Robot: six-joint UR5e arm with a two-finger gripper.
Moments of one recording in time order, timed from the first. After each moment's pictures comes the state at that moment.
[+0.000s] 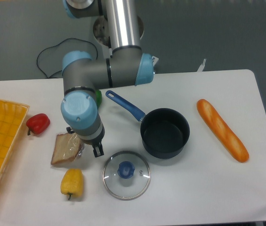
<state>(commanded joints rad) 2.19 -1.97 -1.43 -1.42 1.54 1.40</state>
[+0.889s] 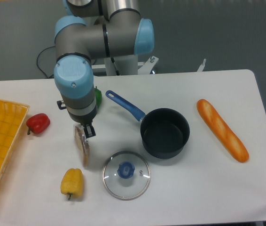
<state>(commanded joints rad) 2.19 -1.87 -1.41 -1.54 1.49 1.35</state>
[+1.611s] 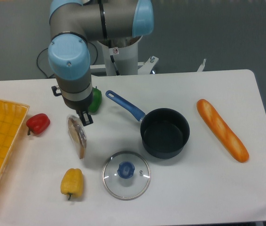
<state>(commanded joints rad) 2.21 -1.83 -1.34 -1.64 1.49 1.29</state>
